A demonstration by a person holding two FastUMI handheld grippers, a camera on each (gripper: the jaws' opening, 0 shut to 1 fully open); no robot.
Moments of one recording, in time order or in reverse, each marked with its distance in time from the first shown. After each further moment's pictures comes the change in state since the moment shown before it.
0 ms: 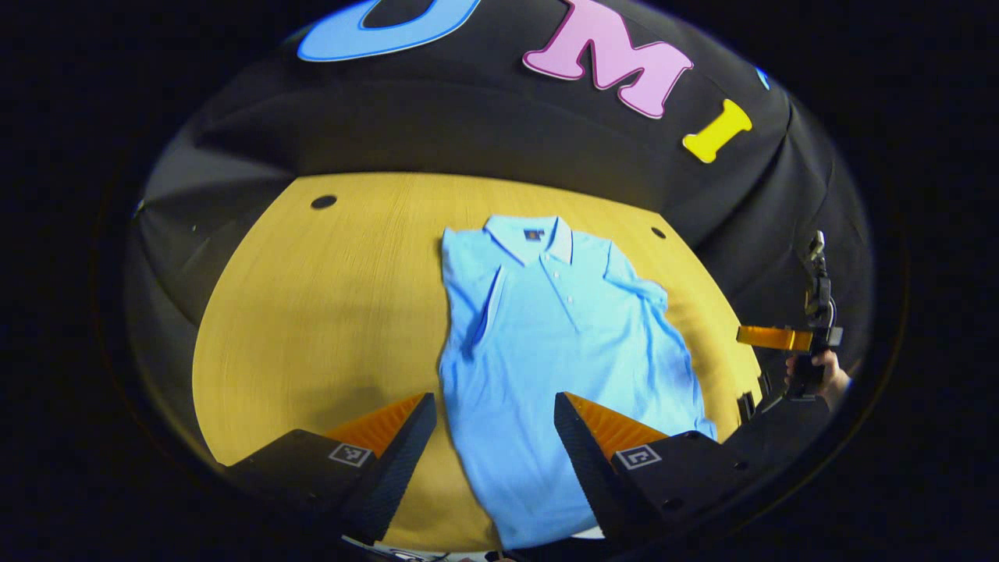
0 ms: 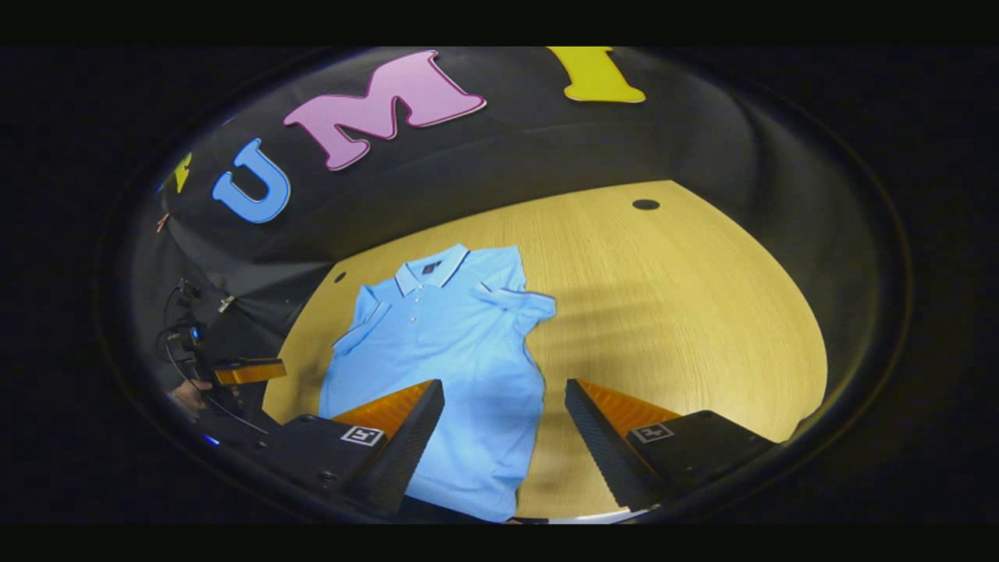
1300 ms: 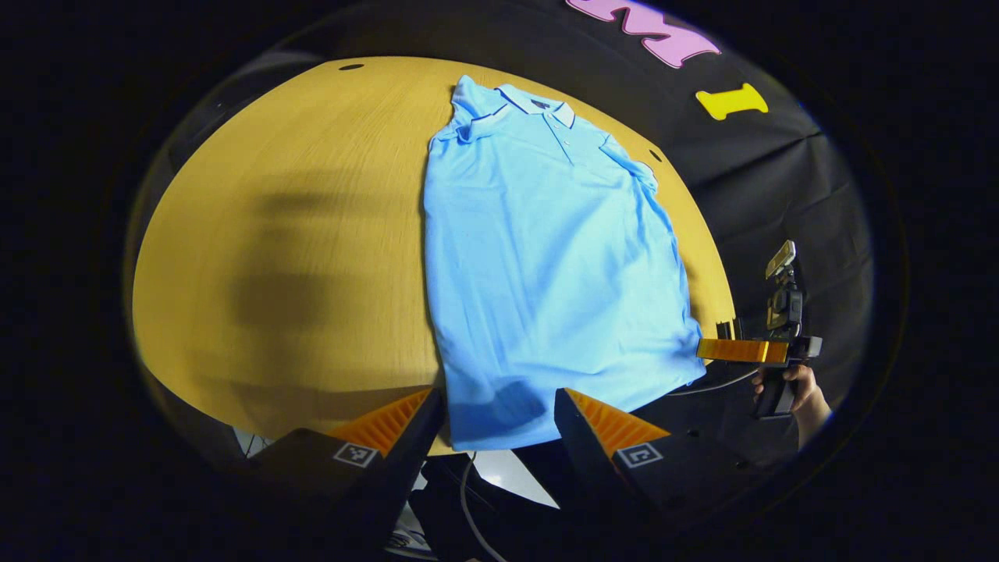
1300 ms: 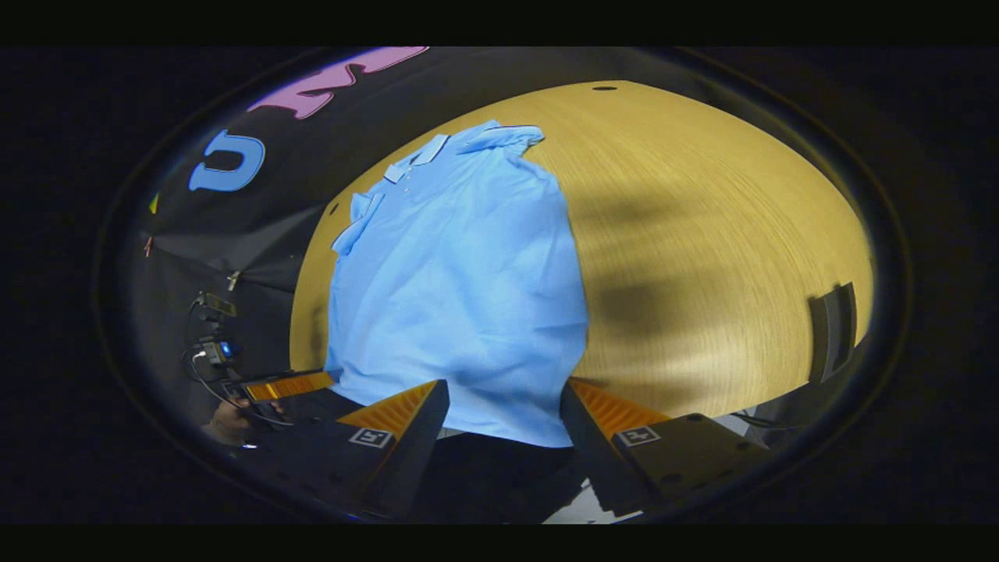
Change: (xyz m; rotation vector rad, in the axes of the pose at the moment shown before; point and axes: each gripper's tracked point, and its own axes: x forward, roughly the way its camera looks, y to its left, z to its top) left arm -0.008 -0.044 -0.156 -0.173 0.280 -0.136; right arm -0.018 0.032 -0.186 0.198 0.345 0.040
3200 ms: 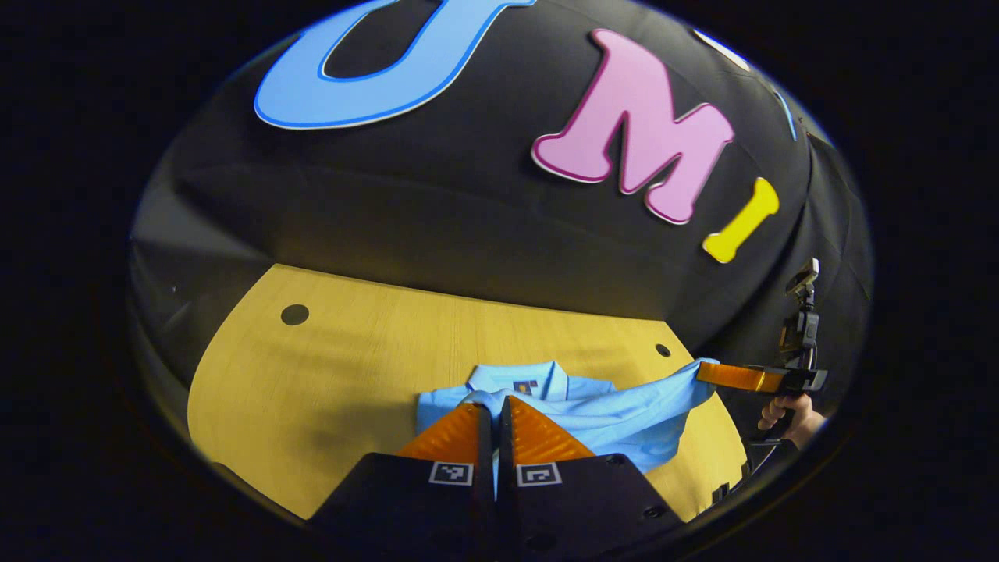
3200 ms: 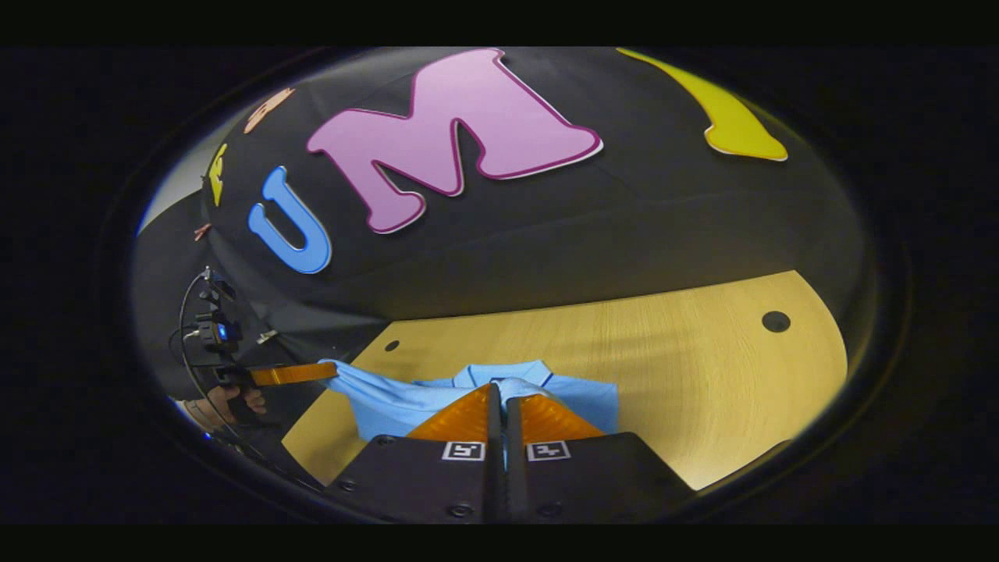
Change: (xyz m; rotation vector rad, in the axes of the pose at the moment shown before) left arm -0.025 -0.036 0.449 0.112 -0.633 0.099; right arm 0.021 0.138 0.439 -0.388 -0.553 0.191
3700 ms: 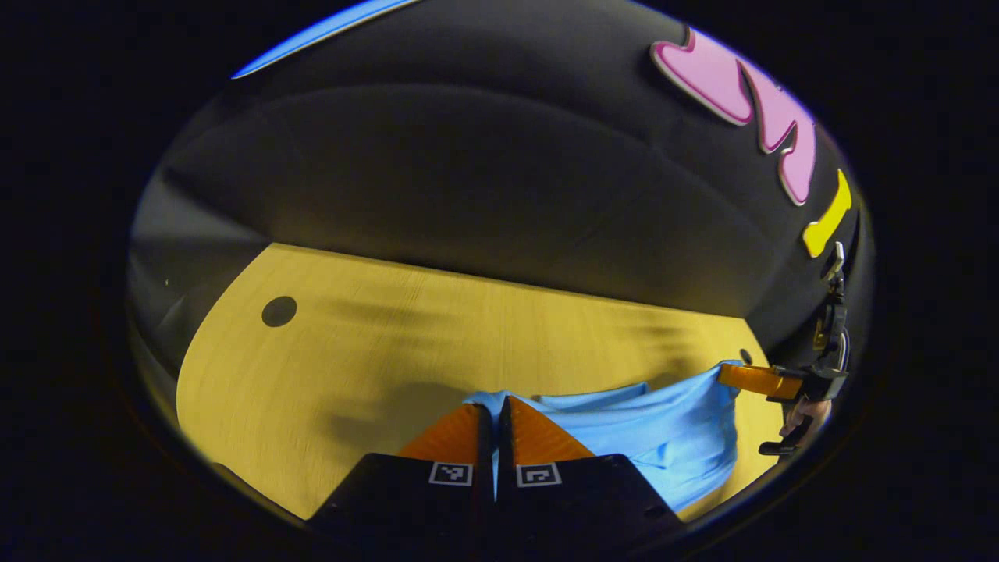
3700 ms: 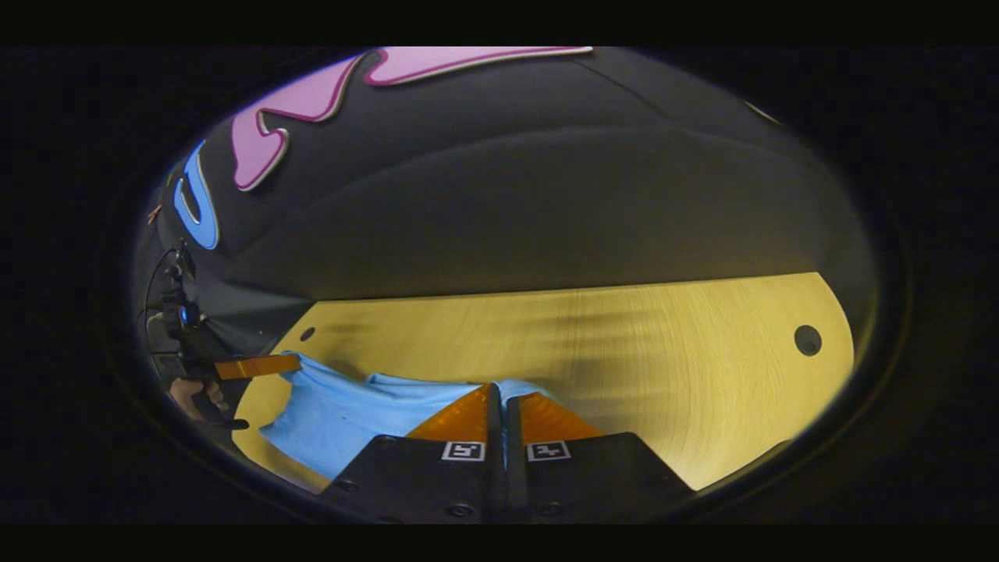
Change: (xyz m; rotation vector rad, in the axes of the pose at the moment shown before) left arm 0.135 0.057 -0.029 0.002 0.133 0.191; right arm 0.123 -0.072 -0.035 -0.030 0.148 -0.163
